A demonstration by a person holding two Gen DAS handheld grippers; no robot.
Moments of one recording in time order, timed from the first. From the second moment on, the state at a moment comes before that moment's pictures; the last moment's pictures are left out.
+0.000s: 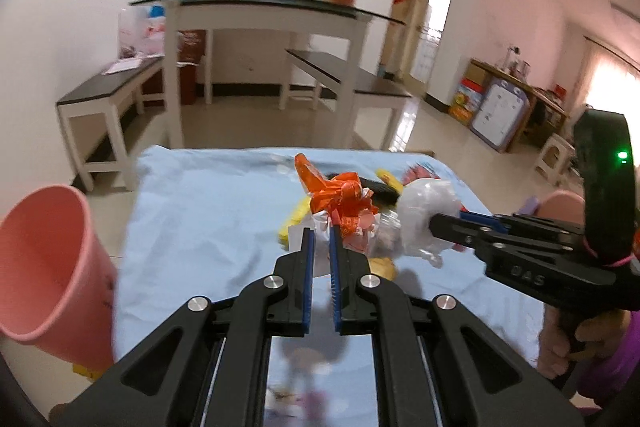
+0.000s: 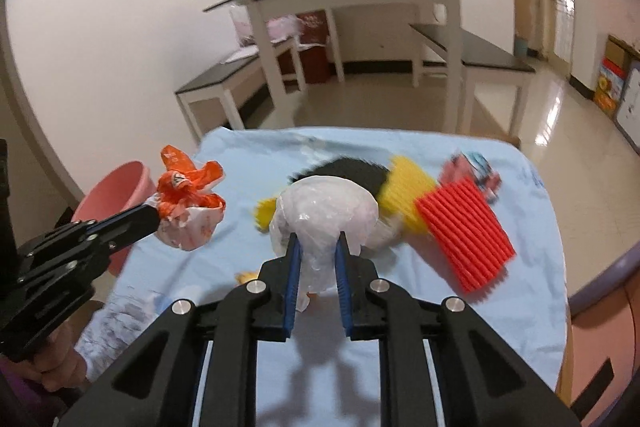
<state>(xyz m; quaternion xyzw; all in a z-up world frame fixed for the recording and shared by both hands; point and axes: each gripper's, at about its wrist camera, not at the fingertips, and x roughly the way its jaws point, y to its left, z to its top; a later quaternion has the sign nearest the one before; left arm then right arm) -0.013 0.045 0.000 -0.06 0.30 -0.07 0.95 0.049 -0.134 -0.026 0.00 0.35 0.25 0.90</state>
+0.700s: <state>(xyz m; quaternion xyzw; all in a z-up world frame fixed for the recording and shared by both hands) -0.057 0.149 0.015 -0.11 0.28 0.09 0.95 0.032 -0.009 0.008 -0.05 0.31 0.35 0.88</state>
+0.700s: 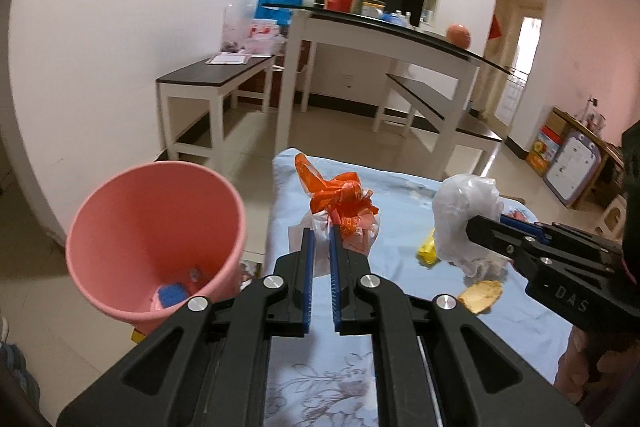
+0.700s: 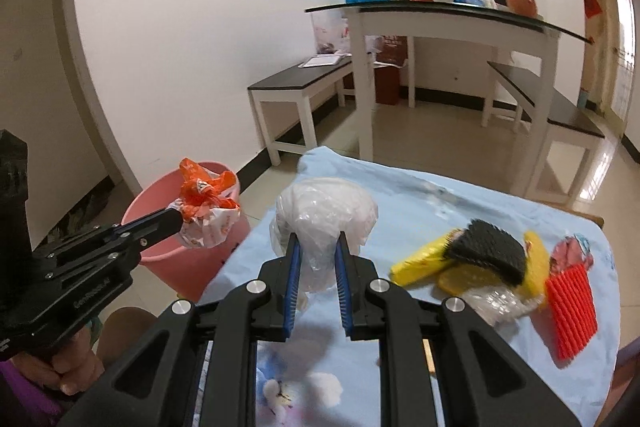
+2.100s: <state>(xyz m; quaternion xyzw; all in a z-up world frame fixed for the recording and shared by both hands) -0.085 0.301 -0.024 -0.17 0.30 0.28 0.90 0.009 0.212 -0.017 -0.16 0.30 0.44 0.83</state>
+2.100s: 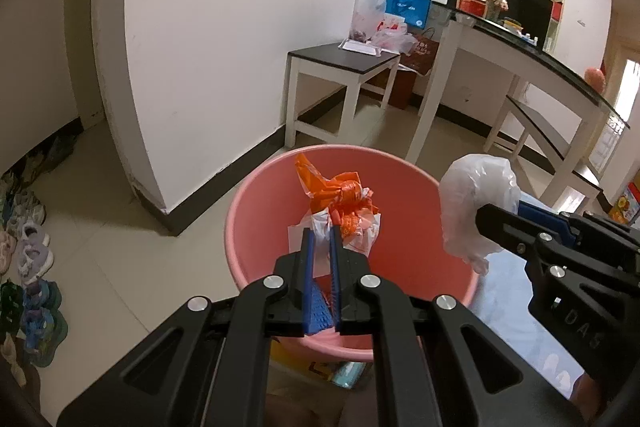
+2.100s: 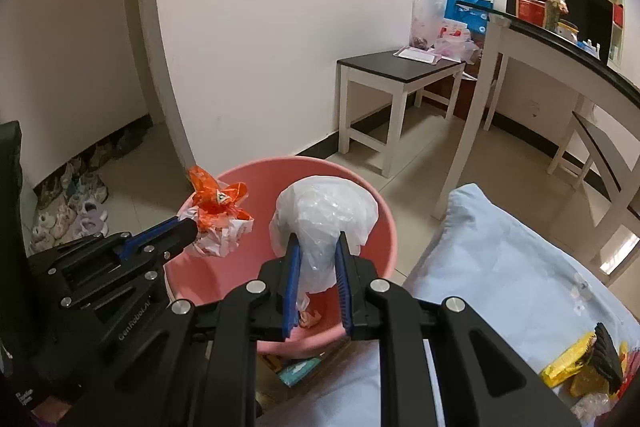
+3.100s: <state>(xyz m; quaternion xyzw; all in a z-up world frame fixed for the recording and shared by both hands) -0.076 0.294 -0.019 -0.17 0.30 0.27 0.90 0.017 0.201 -0.015 -0.15 0.30 0.43 0.84</state>
